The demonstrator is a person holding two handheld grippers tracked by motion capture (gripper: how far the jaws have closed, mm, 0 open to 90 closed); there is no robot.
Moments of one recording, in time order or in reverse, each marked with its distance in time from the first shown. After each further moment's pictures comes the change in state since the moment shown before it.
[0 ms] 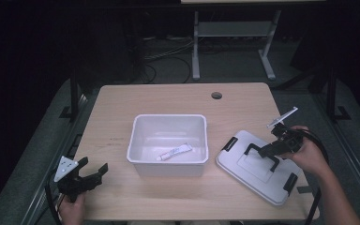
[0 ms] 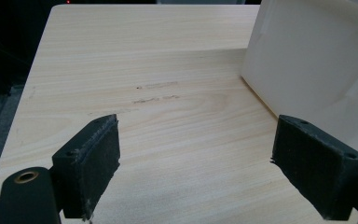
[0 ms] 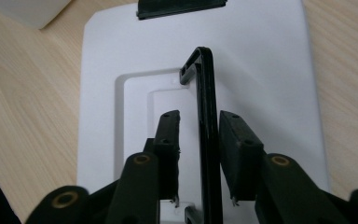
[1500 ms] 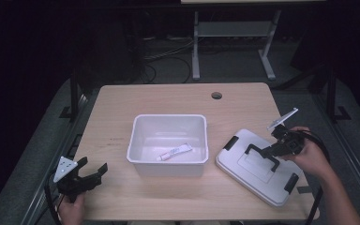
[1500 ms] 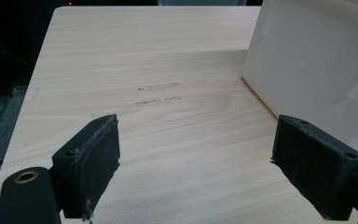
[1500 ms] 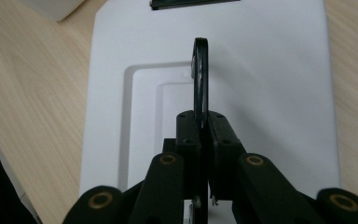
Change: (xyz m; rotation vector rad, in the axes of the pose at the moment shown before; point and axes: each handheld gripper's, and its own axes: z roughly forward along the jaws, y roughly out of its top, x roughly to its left) left arm 0.001 0.000 -0.001 -0.006 0.007 0.000; right arm 0.014 -0.001 -0.010 0.004 -0.004 -0.050
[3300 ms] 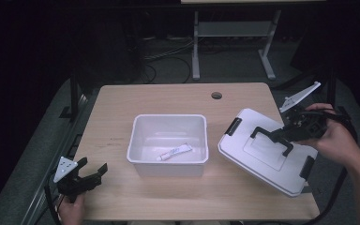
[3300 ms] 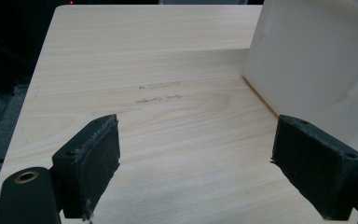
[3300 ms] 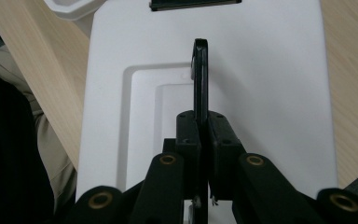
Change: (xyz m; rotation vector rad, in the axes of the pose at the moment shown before) left arm 0.000 -0.001 0.000 0.005 0.006 0.001; right arm 0.049 0.038 -0.101 -0.054 -0.071 -0.146
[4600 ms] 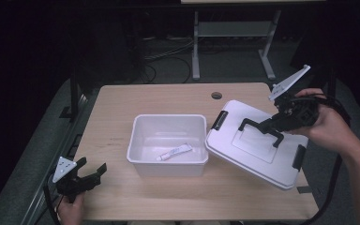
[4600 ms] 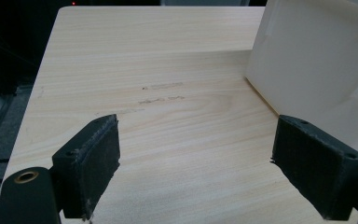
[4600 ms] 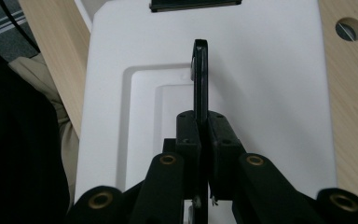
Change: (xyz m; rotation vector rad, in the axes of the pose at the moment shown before) left arm 0.002 0.000 -0.002 -0.004 0.003 0.001; right arm 0.022 0.047 -0.019 -0.016 0.043 -0.097
